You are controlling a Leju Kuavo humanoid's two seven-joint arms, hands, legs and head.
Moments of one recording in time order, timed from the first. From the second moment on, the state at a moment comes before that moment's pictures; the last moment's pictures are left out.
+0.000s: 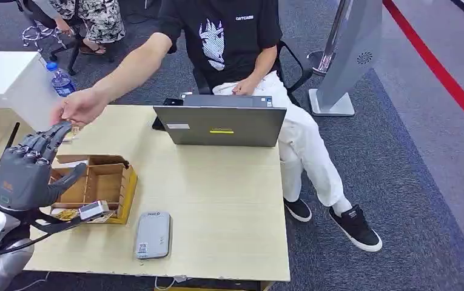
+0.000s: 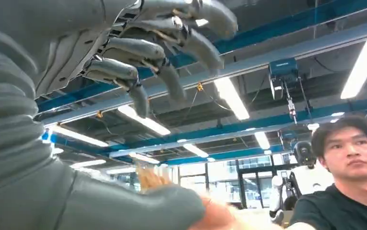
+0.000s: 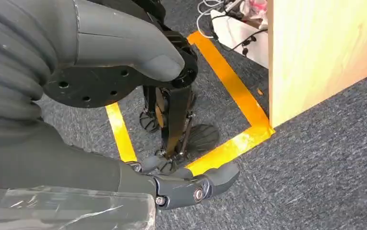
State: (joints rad) left arm -0.14 0.62 -0.31 -1.67 -0.96 0.60 -0.22; right arm -0.05 0.22 -1.50 -0.51 0.77 0.36 -0.15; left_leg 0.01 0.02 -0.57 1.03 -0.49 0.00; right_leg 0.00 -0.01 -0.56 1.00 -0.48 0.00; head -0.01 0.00
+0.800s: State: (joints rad) left arm 0.08 0.60 -0.38 -1.73 -0.99 0.58 -0.21; right arm -0.04 0.24 -1.51 -0.57 0.70 0.40 -0.09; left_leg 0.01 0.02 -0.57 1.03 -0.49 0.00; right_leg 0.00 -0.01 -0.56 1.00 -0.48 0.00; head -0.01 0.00
